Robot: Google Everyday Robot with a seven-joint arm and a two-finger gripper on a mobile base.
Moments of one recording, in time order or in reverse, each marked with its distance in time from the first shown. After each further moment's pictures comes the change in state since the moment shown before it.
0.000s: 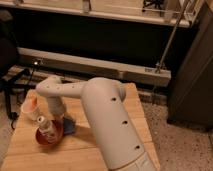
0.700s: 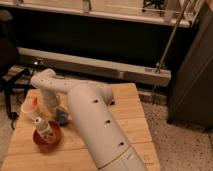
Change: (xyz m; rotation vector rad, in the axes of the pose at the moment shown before) arm 0.067 -0.031 -0.020 0.035 0.048 -0.029
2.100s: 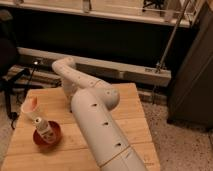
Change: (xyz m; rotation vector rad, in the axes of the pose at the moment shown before) arm 0.058 0.125 -0.027 -0.010 0.008 0.264
